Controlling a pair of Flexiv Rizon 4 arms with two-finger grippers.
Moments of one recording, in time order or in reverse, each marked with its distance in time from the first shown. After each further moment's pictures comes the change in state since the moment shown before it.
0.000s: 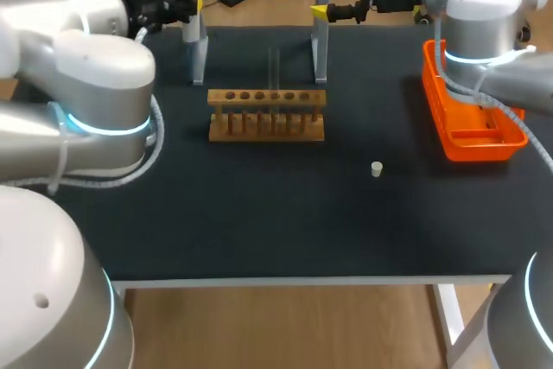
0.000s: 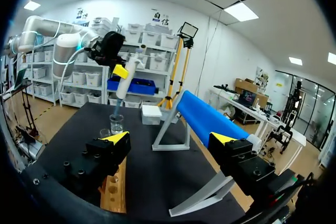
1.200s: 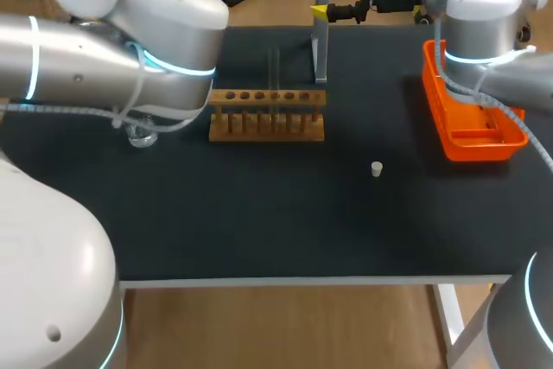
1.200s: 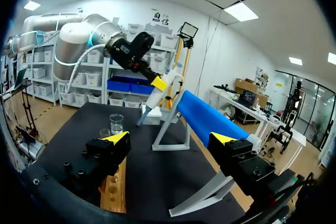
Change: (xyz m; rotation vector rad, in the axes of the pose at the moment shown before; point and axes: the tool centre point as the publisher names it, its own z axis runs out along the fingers) left arm -0.041 -0.021 0.089 -0.117 -0.230 -0.061; right arm 0.000 0.000 0.000 0.000 0.000 0.000
